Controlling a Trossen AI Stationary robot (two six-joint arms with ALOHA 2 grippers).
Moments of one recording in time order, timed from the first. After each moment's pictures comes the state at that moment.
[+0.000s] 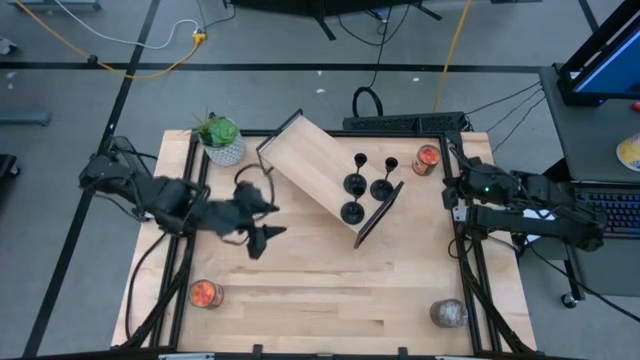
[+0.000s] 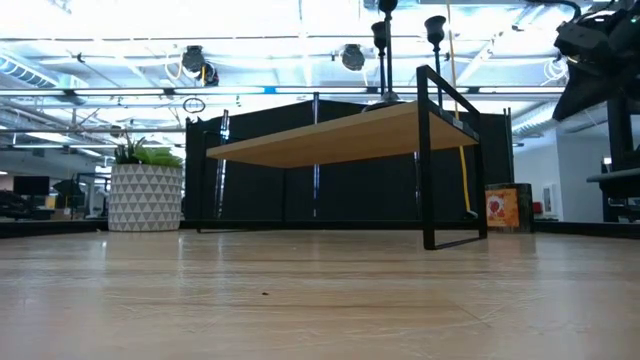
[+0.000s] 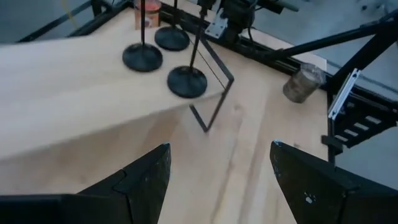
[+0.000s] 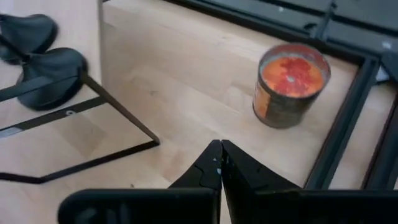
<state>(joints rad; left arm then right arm) -0.38 1.24 1.34 -0.75 -0.46 -0.64 -0.27 0.37 0.71 -1.16 0.36 0.63</state>
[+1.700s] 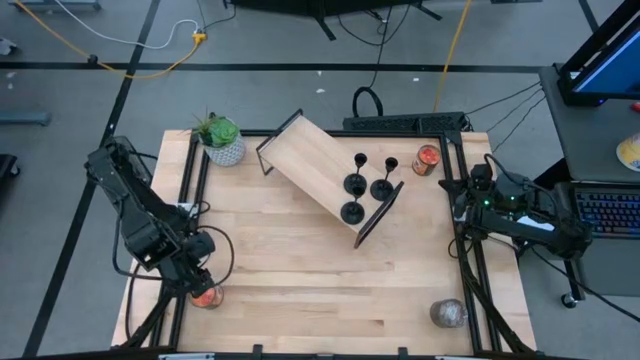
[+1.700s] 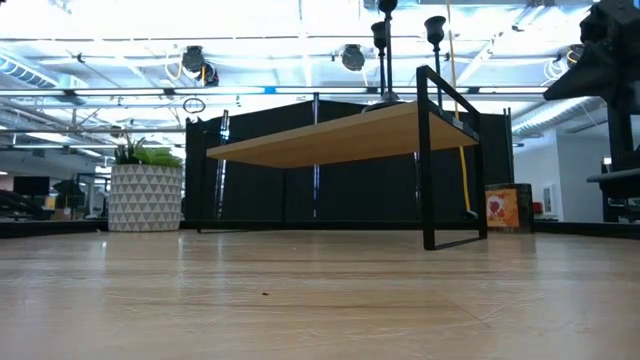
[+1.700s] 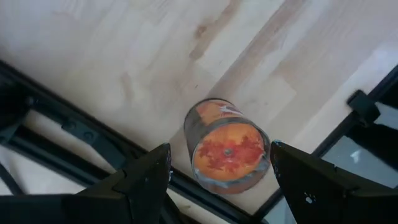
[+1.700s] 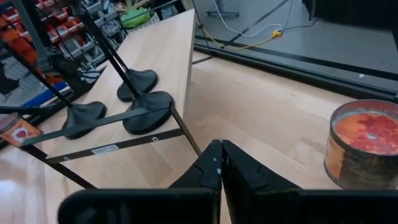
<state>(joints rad) -0.89 1.15 1.05 -1.30 0.00 -1.60 -0.27 0.00 0.55 -0.92 0.22 0.48</state>
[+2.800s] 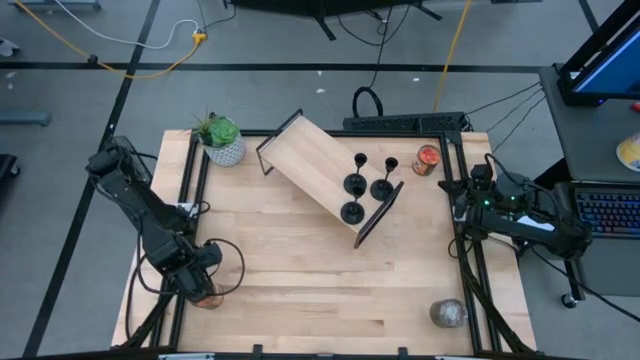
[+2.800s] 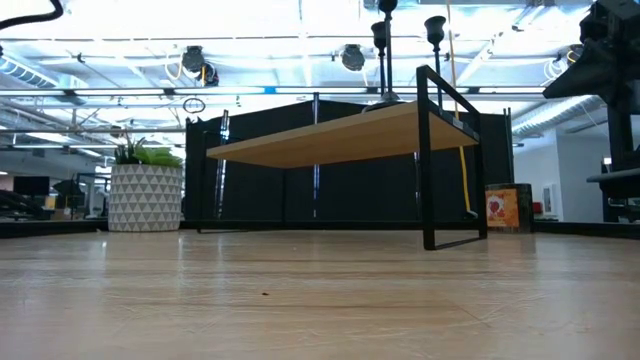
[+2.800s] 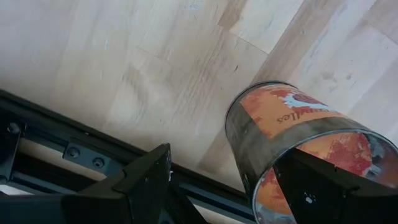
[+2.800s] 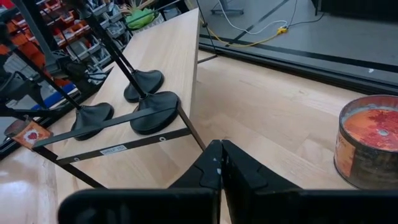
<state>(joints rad) -0.90 1.21 0.79 -1.10 0.10 -1.41 -0.27 0.00 0.55 -0.91 0.20 0.51</state>
